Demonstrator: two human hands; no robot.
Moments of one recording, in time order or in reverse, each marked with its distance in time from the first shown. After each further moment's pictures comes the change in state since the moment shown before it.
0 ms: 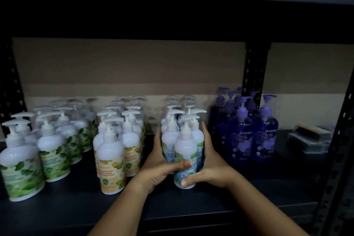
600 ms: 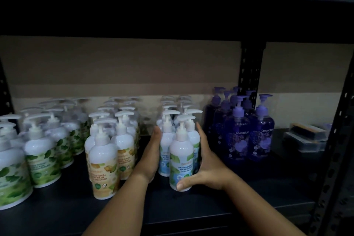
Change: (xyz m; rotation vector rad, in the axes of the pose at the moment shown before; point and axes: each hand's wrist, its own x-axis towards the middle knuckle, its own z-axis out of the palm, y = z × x) left_hand 0.033 -0.009 0.002 -0.109 0.141 -0.134; right_hand -0.002 -0.006 0.000 -0.064 0.035 -0.001
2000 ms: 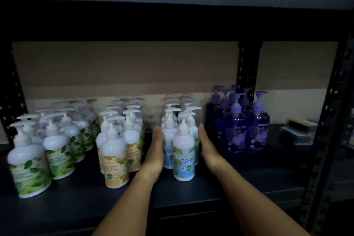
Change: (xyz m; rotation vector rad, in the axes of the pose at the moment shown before) left_hand -0.028 0.014 0.006 0.020 0.175 -0.014; right_hand 0.027 -0.003 0.015 0.296 0.284 0.235
